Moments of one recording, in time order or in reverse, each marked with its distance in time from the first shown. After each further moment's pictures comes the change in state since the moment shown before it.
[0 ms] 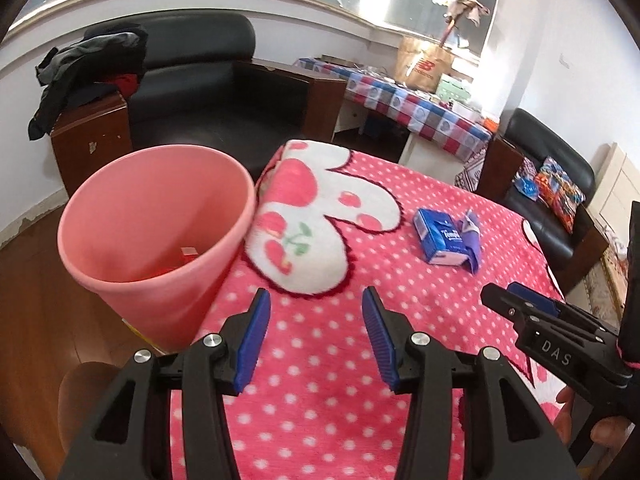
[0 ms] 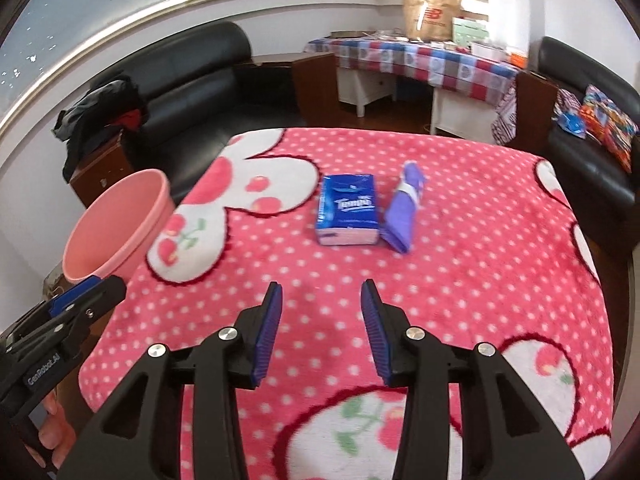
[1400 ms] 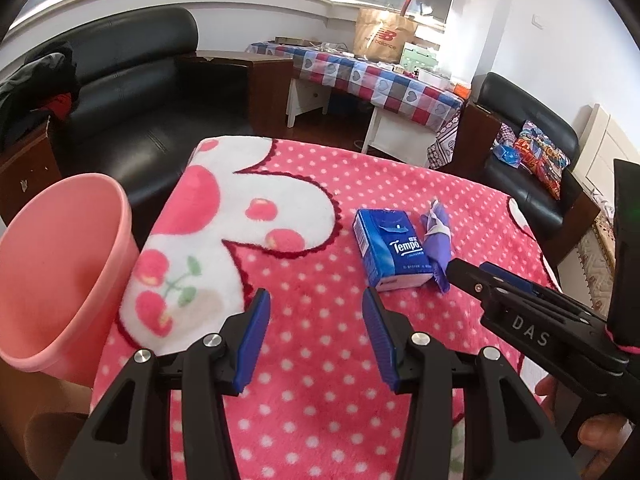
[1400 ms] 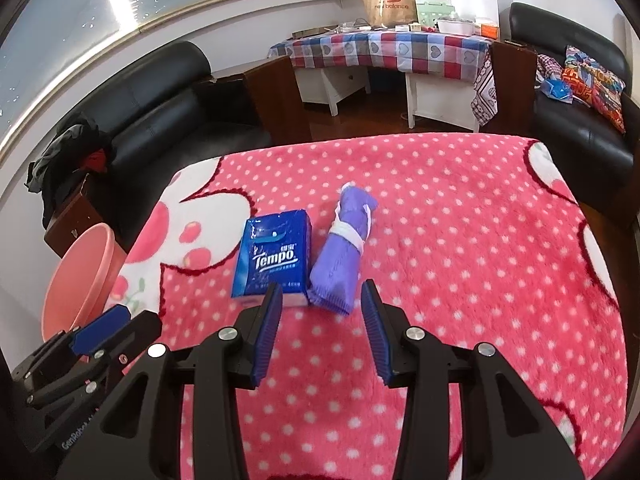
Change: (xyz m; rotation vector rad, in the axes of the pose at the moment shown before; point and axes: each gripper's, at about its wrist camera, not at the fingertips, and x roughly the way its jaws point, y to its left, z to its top) left arm 0.080 -0.076 0.036 0.111 0.069 -0.072; right arm 0.053 -0.059 0.040 0.139 -0.005 0.000
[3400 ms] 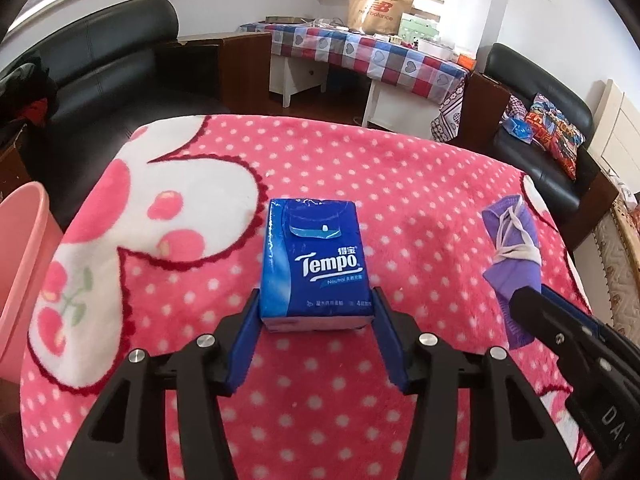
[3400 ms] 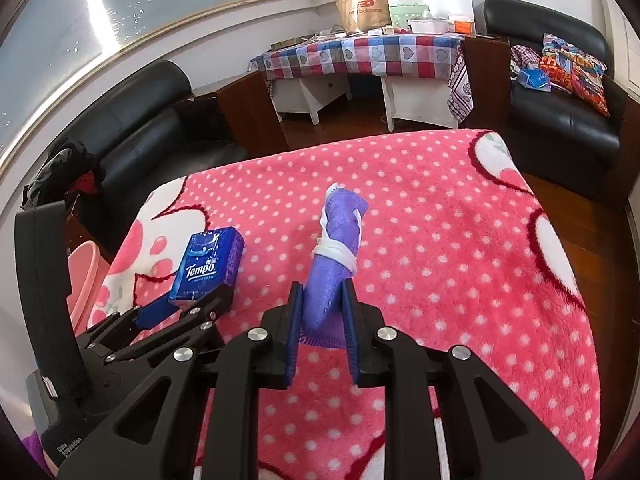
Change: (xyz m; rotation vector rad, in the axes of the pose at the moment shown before) left arm 0.080 -0.070 0.009 0.028 0.075 0.051; right arm -0.022 -0.057 -0.005 0.057 -0.035 -0.016
